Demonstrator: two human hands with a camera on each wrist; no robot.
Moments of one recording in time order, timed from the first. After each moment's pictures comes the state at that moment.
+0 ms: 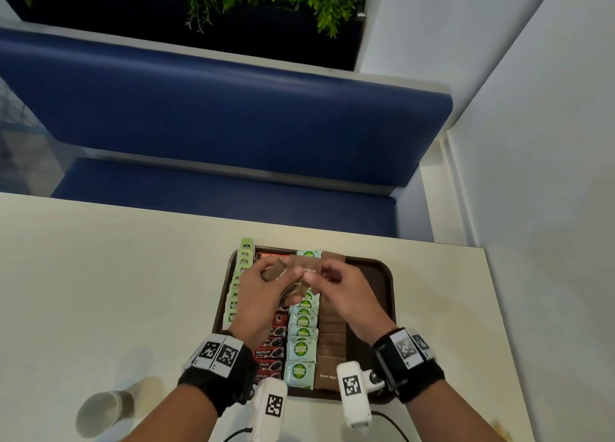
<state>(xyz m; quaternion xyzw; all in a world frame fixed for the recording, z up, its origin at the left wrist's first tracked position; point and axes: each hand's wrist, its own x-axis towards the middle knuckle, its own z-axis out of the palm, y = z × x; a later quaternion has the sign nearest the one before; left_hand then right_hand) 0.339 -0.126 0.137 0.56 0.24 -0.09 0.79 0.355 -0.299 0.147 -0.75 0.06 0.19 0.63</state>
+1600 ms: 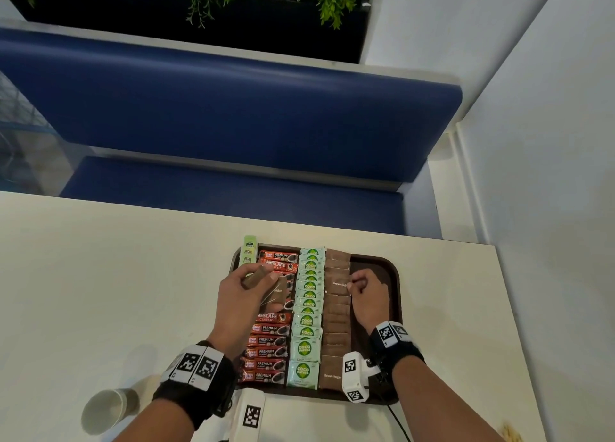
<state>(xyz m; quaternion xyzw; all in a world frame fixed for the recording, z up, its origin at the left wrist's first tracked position) 0.330 -0.093 0.116 0.64 0.28 -0.08 0.72 0.366 -0.351 -0.001 -0.89 0.19 0.07 0.40</state>
